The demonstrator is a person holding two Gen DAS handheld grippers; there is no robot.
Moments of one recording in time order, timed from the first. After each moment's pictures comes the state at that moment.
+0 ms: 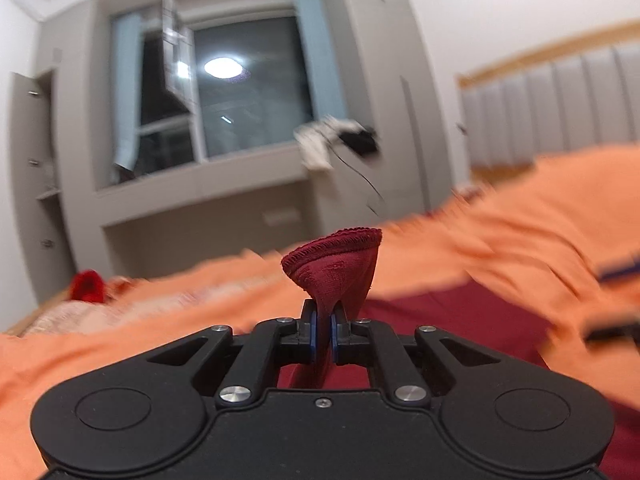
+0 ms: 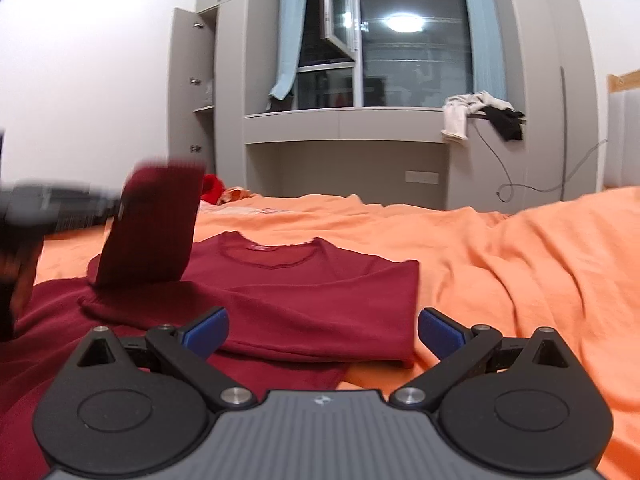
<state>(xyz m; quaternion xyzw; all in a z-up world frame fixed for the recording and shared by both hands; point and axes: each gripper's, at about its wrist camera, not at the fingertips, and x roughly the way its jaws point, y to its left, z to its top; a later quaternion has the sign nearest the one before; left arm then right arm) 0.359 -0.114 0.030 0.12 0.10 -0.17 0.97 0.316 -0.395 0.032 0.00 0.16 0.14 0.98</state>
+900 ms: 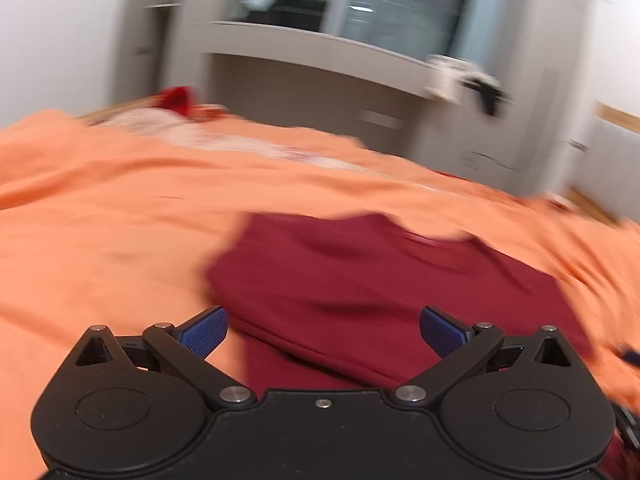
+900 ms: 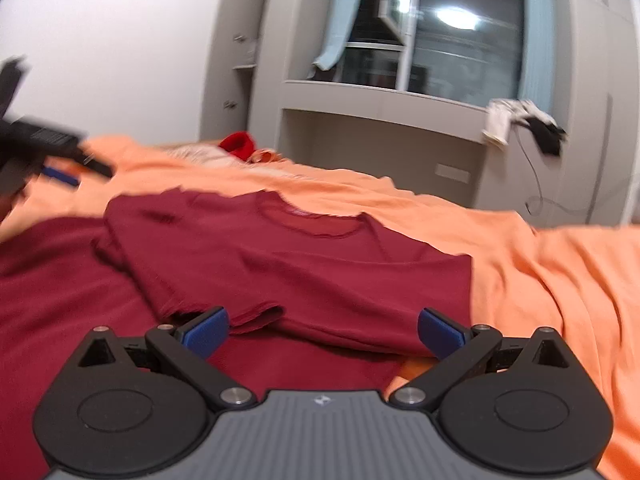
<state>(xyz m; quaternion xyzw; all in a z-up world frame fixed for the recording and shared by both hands) 0.365 0.068 0.029 -0.11 0.27 -0.01 0.96 0.327 -0.330 0.012 -0.11 0.19 0.18 0.96</state>
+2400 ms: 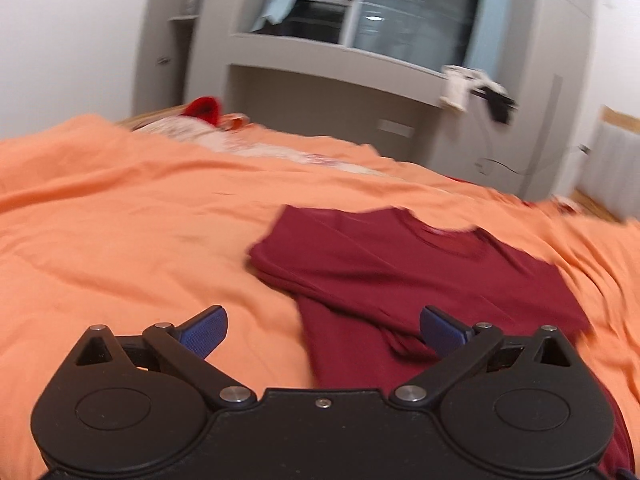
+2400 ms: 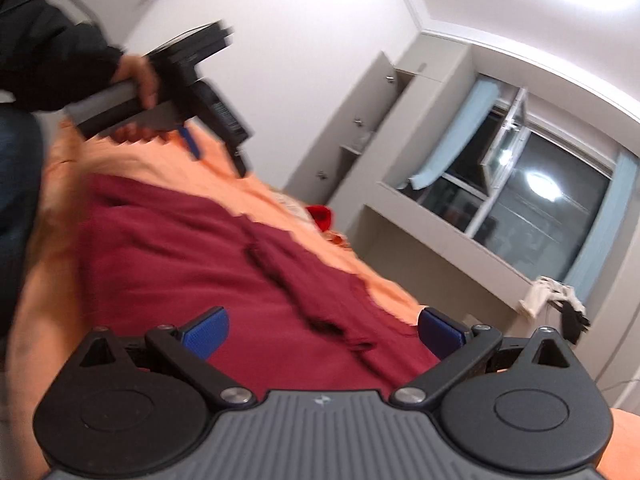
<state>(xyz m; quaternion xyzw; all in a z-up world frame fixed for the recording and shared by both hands) 0.253 0.075 0.050 -0.08 0.26 -0.02 0.96 0.172 -0.286 -0.016 -0.30 0.00 0.27 0.91</state>
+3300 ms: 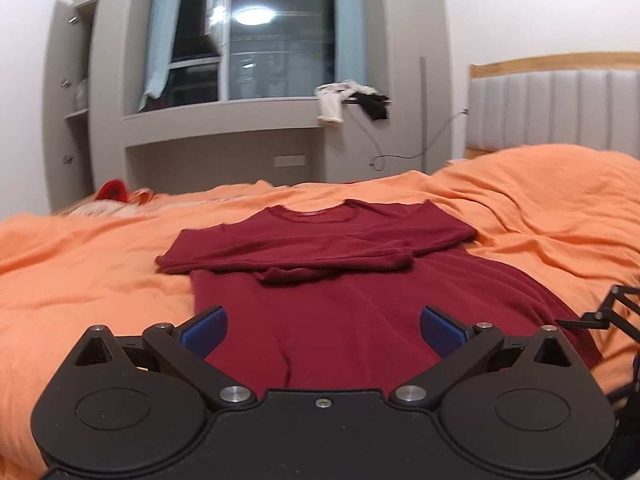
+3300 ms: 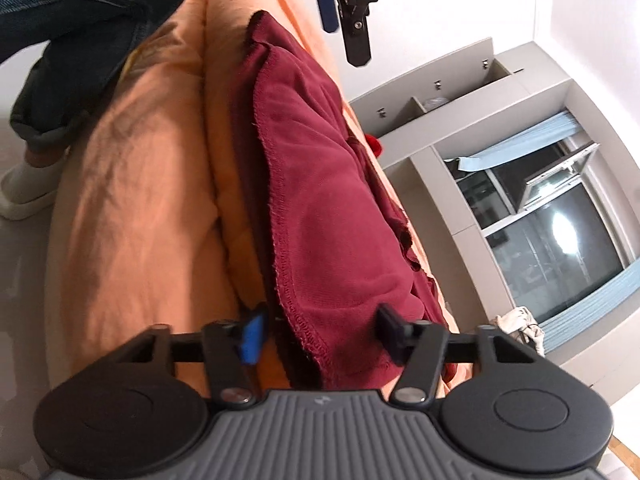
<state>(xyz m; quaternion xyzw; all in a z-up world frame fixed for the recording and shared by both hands) 0.117 0.007 0.014 0.05 0.17 -0.16 0.97 0.131 -0.236 -0.112 -0.52 0.05 0.22 0.82</state>
